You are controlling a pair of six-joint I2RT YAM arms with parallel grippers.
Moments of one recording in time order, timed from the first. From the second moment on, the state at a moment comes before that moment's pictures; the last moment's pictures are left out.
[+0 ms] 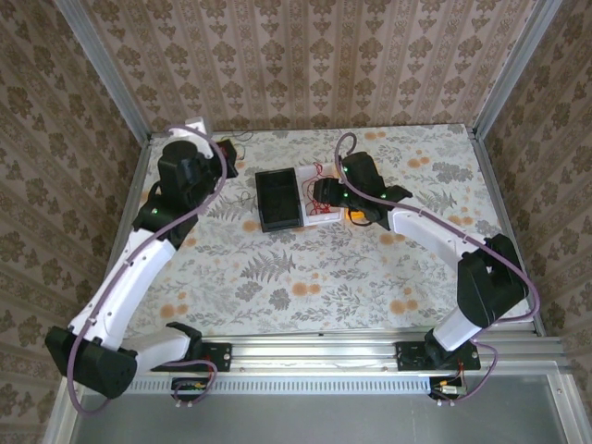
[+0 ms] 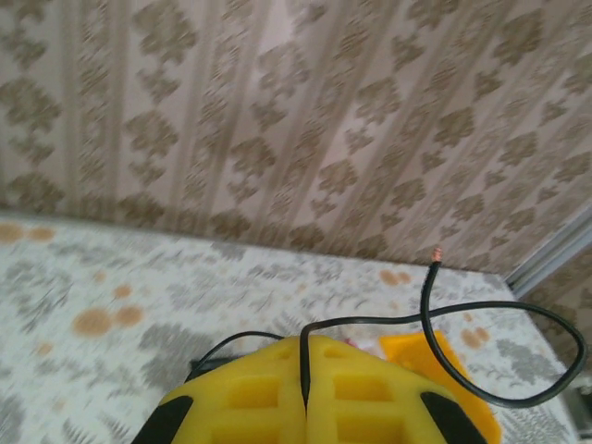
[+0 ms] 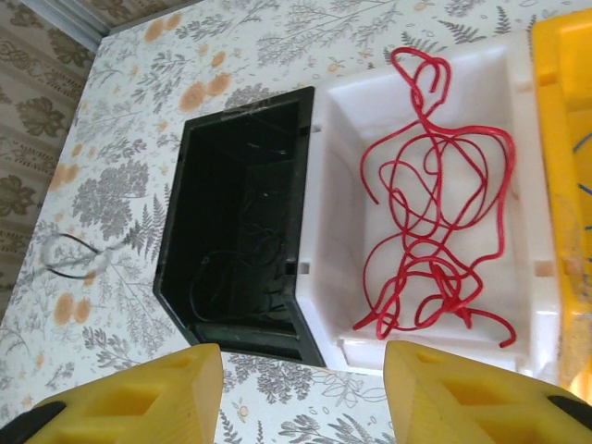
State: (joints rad) left arm -0.47 1.17 1.22 -0.22 -0.09 -0.40; right arm 0.50 1.58 1.18 -0.24 -0.08 0.56
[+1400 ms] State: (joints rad) left arm -0.54 1.64 1.19 -0.14 -0.23 -0.51; right arm 0.43 1.44 1.06 -0.25 -0.06 0.58
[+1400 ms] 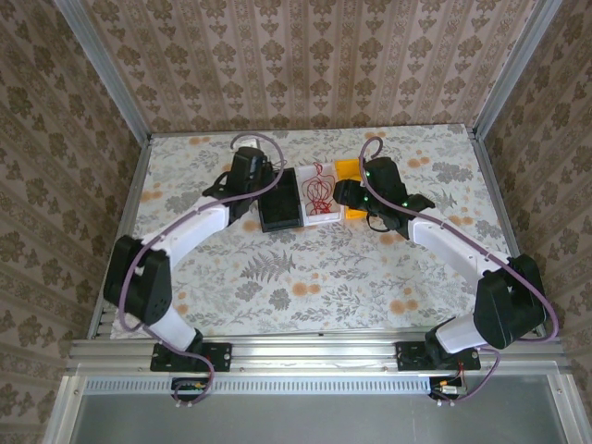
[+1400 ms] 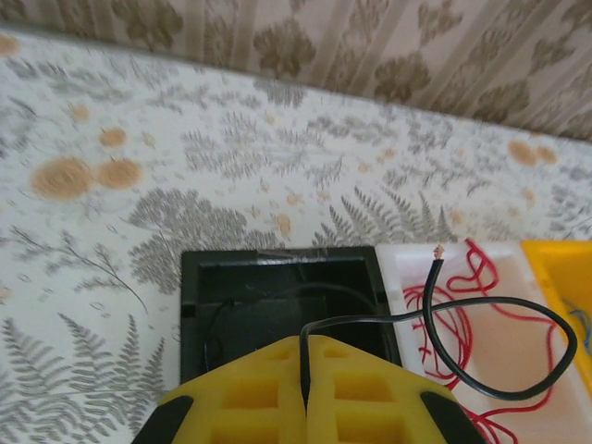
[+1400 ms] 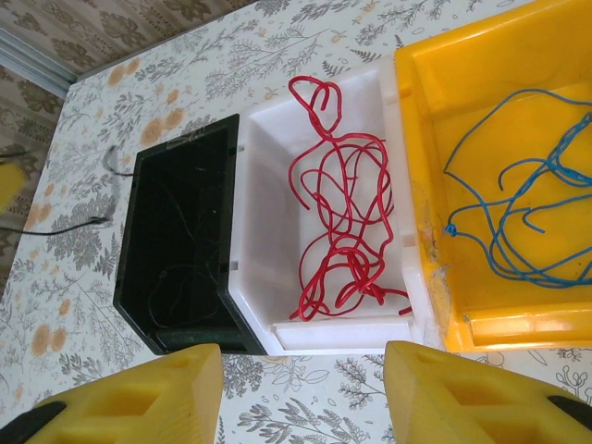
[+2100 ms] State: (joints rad) left arm -0.54 1.52 1.21 -0.32 -0.44 -0.58; right arm 0.31 1.31 0.99 -0.31 0.02 0.57
